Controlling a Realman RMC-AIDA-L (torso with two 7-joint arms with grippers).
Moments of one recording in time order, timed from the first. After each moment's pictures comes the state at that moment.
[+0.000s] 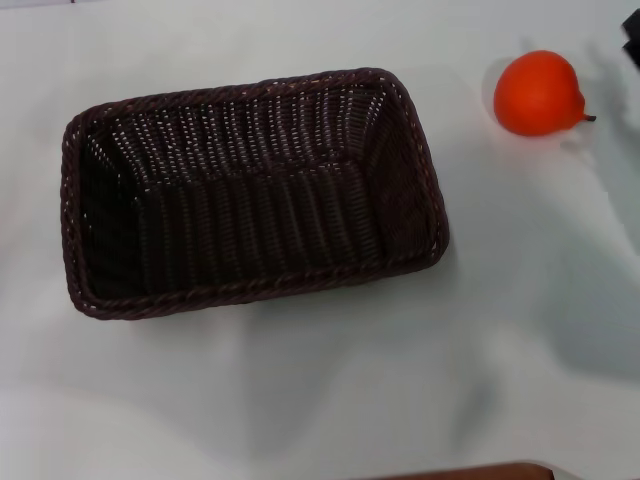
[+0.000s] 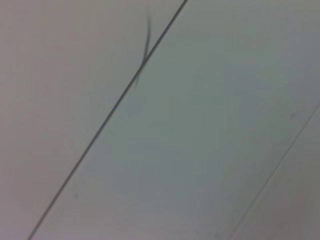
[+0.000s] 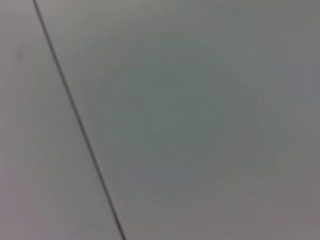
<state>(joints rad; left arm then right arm) -0.18 -2.16 -2.75 -1.08 1.63 -1.60 1.27 0.31 2.09 2.10 0.16 -0.51 1.28 0.71</state>
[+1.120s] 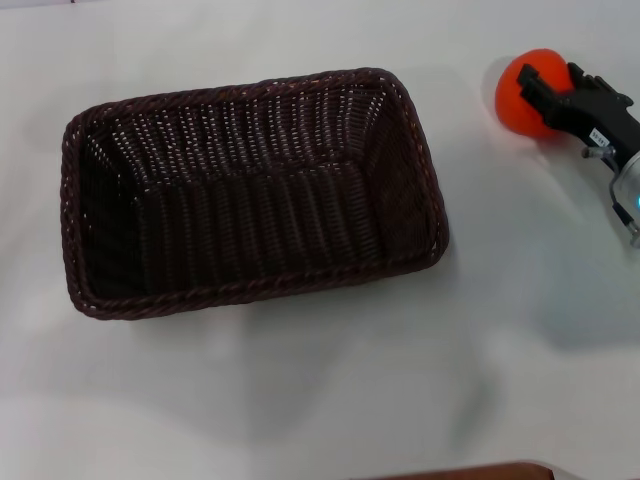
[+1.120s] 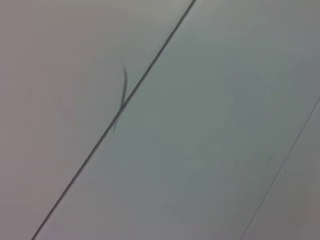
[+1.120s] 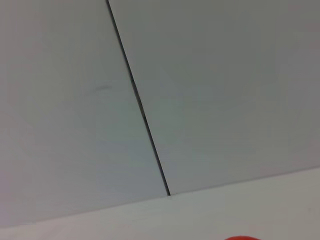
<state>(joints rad) -0.23 -2.16 -2.78 -0.91 1.51 -1.62 1.41 0.44 2.09 1.91 0.16 -0.51 0.92 0.72</state>
